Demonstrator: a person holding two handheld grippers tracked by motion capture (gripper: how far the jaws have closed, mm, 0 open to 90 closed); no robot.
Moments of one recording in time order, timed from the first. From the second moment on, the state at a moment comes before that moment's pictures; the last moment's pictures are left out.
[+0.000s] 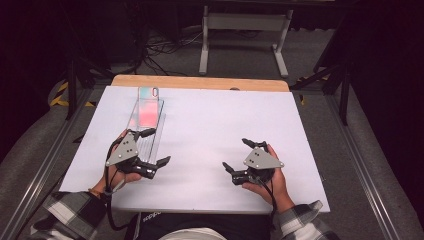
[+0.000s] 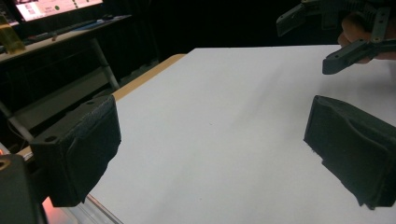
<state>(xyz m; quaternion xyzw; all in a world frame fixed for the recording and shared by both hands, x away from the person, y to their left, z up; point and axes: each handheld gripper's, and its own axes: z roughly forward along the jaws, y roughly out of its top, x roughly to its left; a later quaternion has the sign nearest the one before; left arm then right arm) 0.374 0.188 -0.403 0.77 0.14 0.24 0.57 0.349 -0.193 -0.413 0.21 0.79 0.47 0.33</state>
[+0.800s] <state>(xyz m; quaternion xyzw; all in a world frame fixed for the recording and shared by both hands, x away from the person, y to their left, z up) 0.360 0.178 -0.423 0.79 0.15 0.21 0.56 0.346 -0.196 -0.415 0.21 0.79 0.48 0.32</state>
